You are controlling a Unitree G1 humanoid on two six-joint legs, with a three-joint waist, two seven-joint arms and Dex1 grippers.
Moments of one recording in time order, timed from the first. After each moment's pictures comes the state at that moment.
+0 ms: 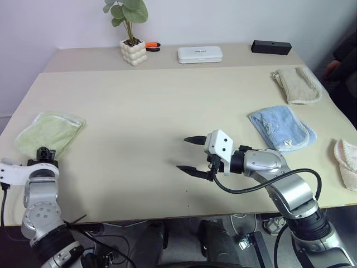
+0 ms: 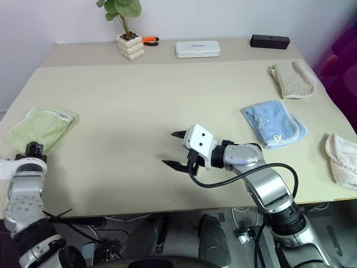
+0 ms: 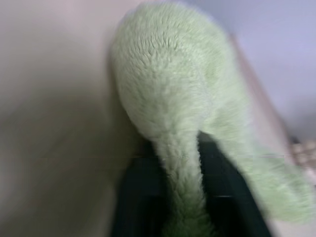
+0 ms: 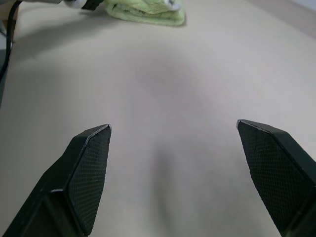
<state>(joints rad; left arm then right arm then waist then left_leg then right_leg) -0.18 0.17 0.83 -0.05 -1.01 0.39 0.28 -0.33 -0.54 0.25 -0.45 0.27 0.51 0.82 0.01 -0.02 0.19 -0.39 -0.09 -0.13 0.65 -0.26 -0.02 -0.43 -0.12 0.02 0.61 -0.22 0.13</state>
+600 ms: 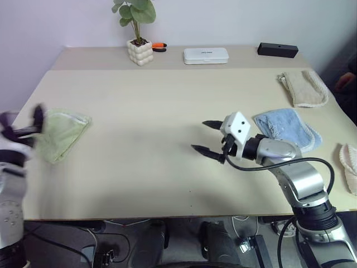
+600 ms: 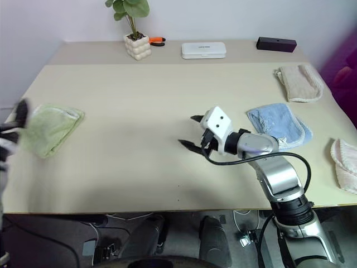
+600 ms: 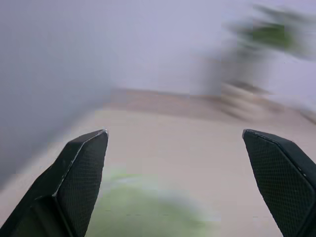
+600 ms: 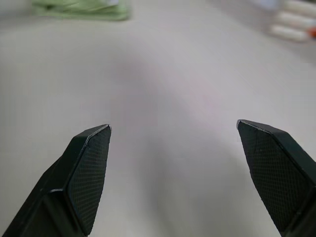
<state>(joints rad) 0.03 0.64 0.45 -0.40 -0.69 0.34 -0.14 -0.37 -0.57 0.06 -0.34 0.29 0.53 0.76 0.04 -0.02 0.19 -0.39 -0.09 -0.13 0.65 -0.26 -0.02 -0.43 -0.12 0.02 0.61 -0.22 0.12</state>
